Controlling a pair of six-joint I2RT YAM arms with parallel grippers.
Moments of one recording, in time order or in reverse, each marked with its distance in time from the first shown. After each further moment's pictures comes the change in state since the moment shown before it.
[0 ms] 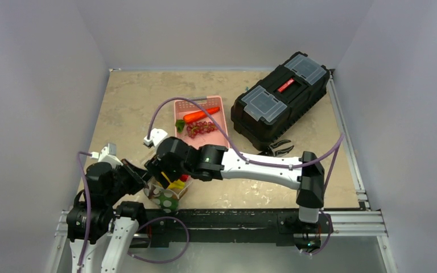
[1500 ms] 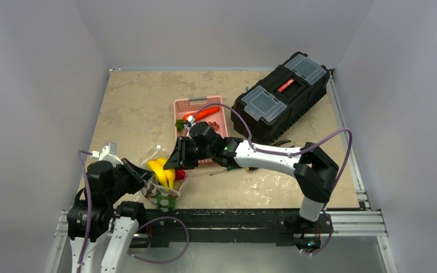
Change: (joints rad) left arm 0.000 0.019 0.000 0.001 -0.007 0.007; right arm -0.252 -0.049 -0.421 0.483 -0.463 0.762
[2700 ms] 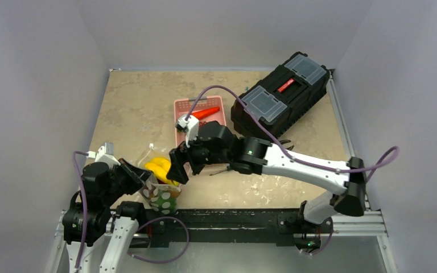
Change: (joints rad) left arm 0.000 0.003 0.060 -0.026 -0.001 -0.005; right arm 0.113 -0.212 0.152 -0.302 0.133 -0.624
